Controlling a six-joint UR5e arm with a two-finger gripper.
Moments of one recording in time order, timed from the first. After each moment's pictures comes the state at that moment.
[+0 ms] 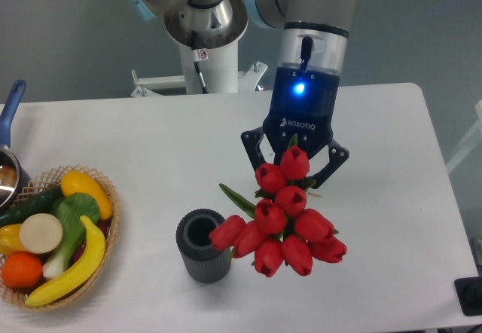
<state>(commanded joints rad) 2.57 -1.81 -1.45 -0.63 0.81 0.65</state>
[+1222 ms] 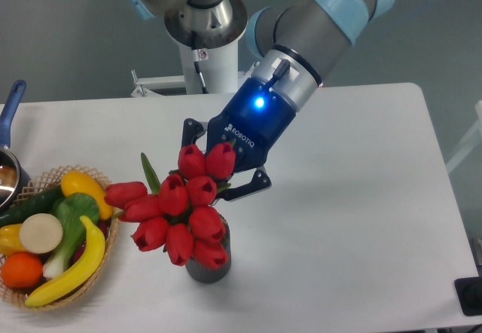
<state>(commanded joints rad) 2.54 -1.90 -1.50 -0.59 0.45 0.66</state>
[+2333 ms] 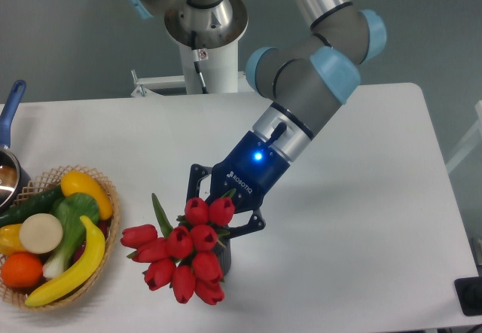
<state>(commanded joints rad) 2.53 -1.98 -1.65 -0.59 0.46 0.84</state>
